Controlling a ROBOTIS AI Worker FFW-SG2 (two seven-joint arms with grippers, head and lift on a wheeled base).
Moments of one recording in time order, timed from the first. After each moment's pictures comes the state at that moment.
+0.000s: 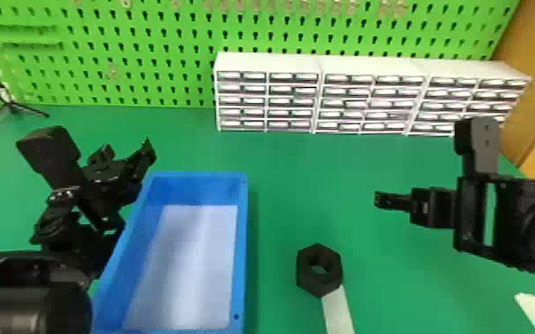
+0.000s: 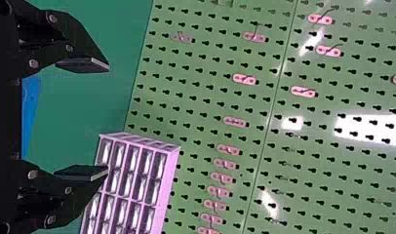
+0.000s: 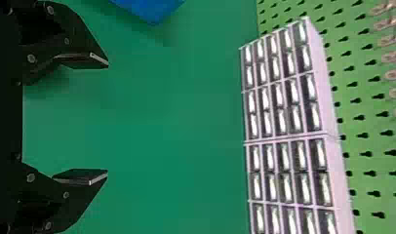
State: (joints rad) left arm 0.03 0.09 0.02 -1.94 0.33 0.34 0.08; right arm -0.16 -0.11 -0.15 -2.23 -0.16 1.53 0.25
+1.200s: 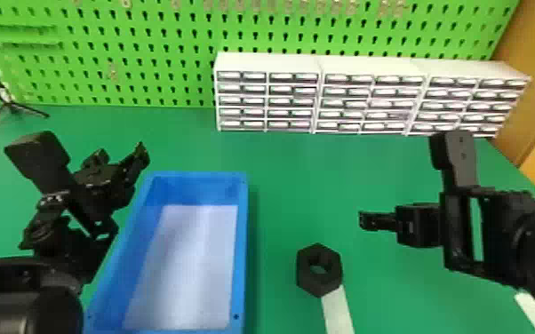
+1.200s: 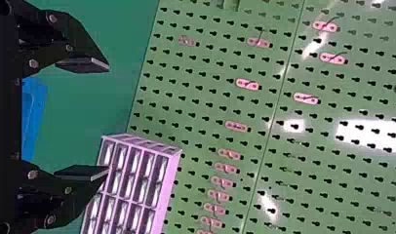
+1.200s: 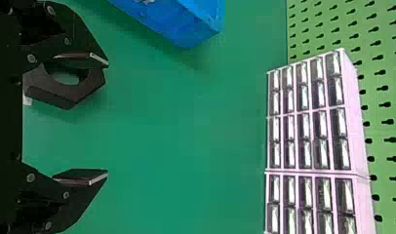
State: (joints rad) left arm 0.05 0.09 0.05 -1.94 0.36 0.34 0.06; right arm -0.11 -0.16 -0.05 -2.30 -0.18 1.57 0.25
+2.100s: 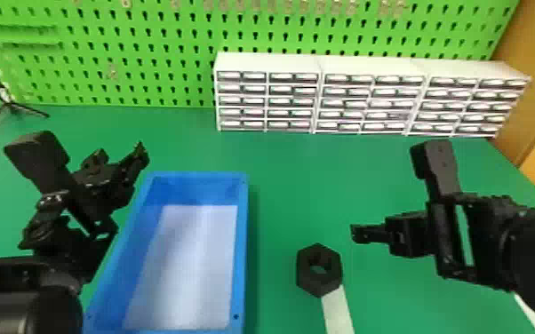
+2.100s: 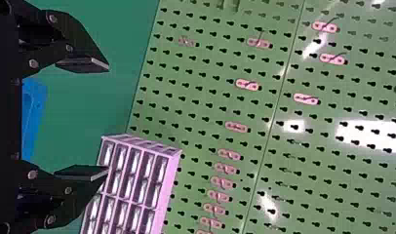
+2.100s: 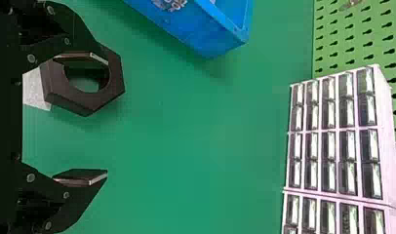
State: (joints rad) left arm 0.05 0.09 0.05 -1.94 0.36 0.34 0.06; right arm -0.12 -0.22 0.01 -2.26 -0.23 1.57 0.25
